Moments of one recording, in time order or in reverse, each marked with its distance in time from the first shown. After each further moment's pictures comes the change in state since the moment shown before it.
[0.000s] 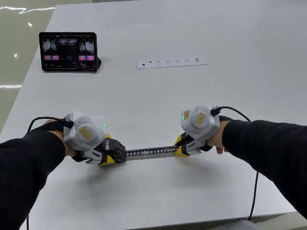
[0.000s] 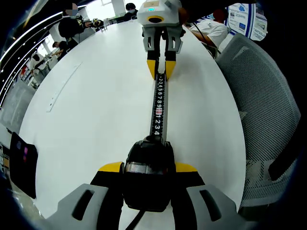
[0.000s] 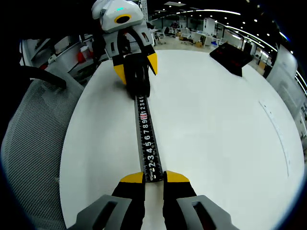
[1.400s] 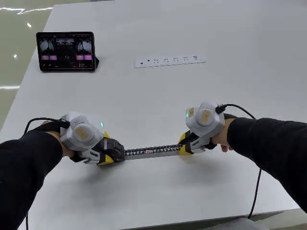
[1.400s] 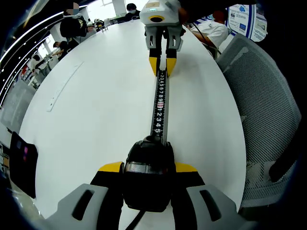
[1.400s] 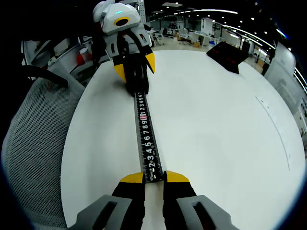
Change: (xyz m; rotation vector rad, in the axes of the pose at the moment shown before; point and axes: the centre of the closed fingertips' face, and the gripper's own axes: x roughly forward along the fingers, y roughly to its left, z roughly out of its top) left arm 0.001 0.001 0.001 -0.005 -0.004 0.002; right arm -0.009 0.000 -0.013 0.017 -0.014 0.003
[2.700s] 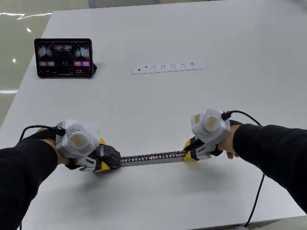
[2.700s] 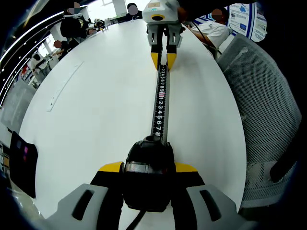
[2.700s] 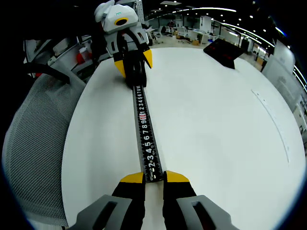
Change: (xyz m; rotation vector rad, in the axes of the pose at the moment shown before) left arm 0.002 0.000 0.000 -0.003 0.001 0.002; right arm -0.014 -0.004 -0.021 0.015 0.017 -0.002
